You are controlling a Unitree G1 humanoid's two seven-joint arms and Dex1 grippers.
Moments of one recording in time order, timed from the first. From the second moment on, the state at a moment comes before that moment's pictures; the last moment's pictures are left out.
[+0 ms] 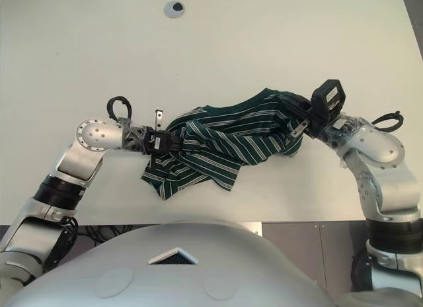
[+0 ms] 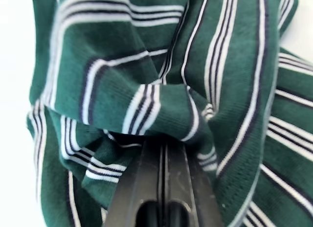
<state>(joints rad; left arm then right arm) -0.09 0.60 -0.41 0.01 0.04 -0.15 -1.14 0.19 -0.75 -0.07 -0.39 0.52 0.37 0.63</state>
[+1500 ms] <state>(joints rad) -0.29 0.46 -0.38 0.32 -0.19 0.15 -1.24 0.22 -0.67 0.01 -0.31 0.27 0.25 0.69</state>
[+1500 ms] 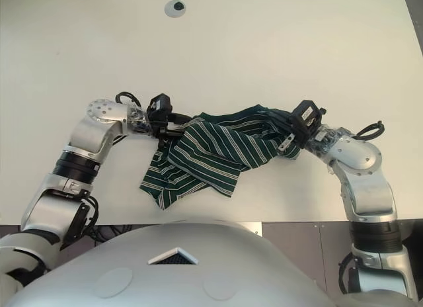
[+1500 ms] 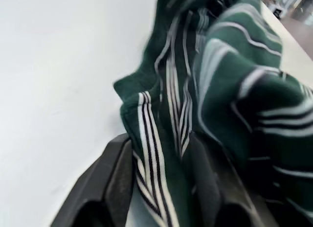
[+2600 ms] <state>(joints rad) -0.49 0.38 -0.07 0.34 -0.32 0.02 -1.05 -0.07 -0.63 -0.11 -0.39 0.36 0.28 0.60</state>
